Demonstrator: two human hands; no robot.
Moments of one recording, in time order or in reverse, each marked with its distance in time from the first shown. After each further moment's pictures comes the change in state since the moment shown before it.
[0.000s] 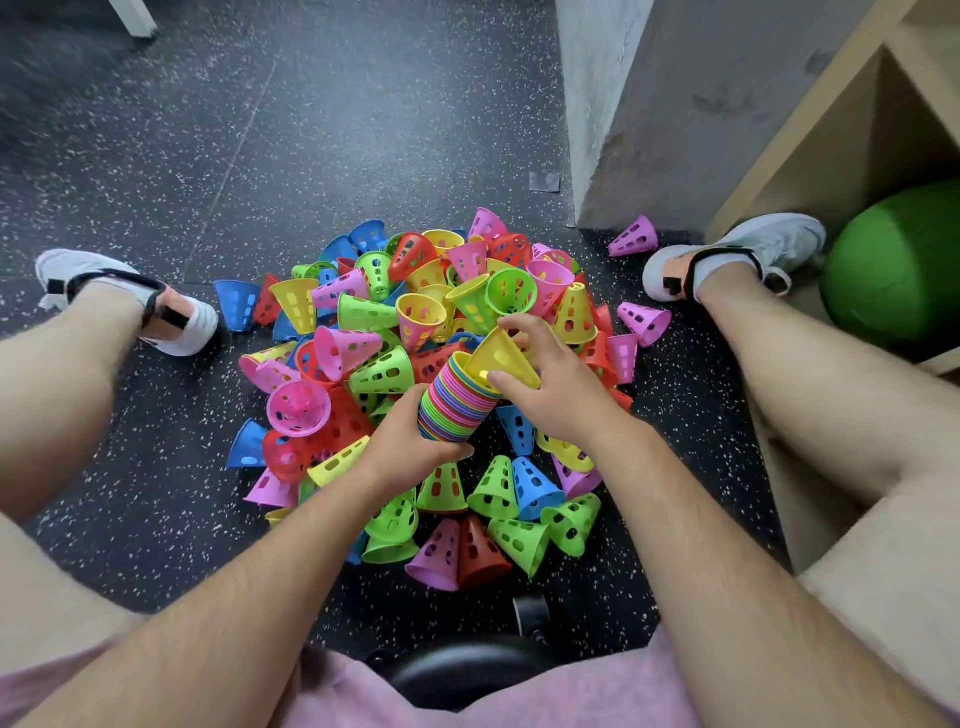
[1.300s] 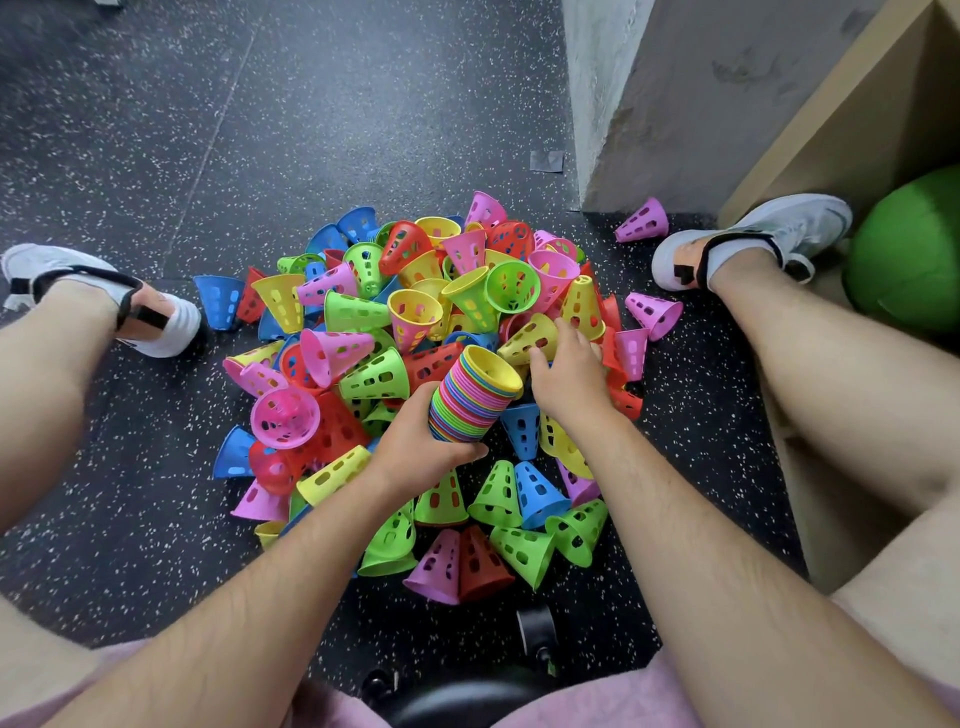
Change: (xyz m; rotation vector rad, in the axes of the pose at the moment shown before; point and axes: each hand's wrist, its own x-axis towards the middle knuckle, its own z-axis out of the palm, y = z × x) left_hand 0.020 0.003 0.012 -0.024 -0.027 -0.018; right_hand 0.055 0.049 0.027 -0.153 0.198 0.410
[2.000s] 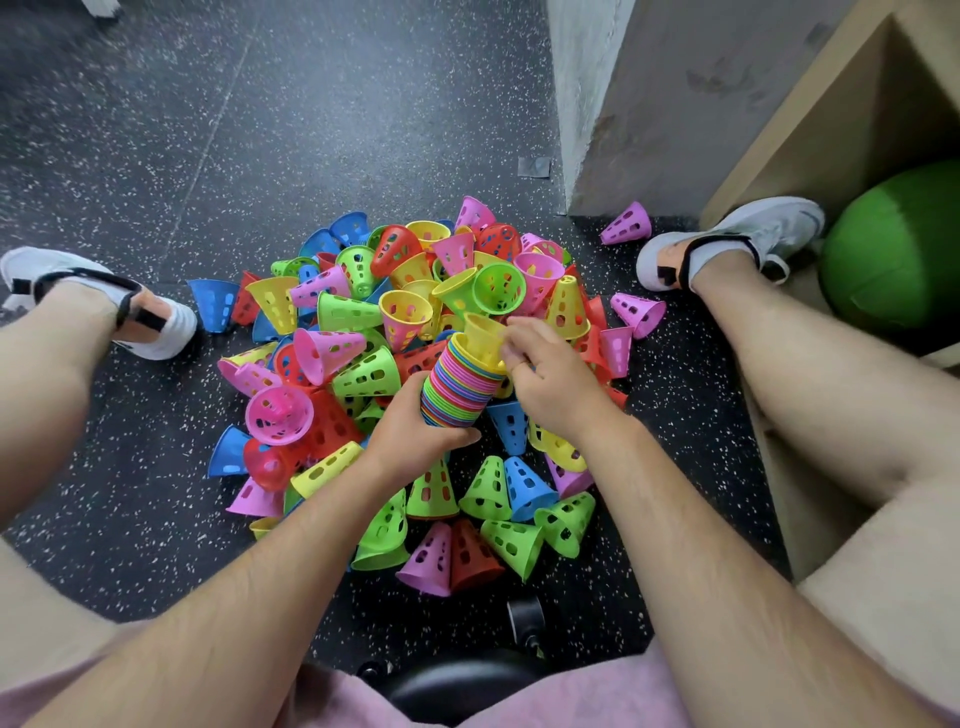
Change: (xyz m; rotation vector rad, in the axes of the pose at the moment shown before) left_hand 0.003 0.008 0.003 -0.005 0.036 0.005; right_hand -0.042 -0.014 -0.039 0.204 -0.177 -0.377
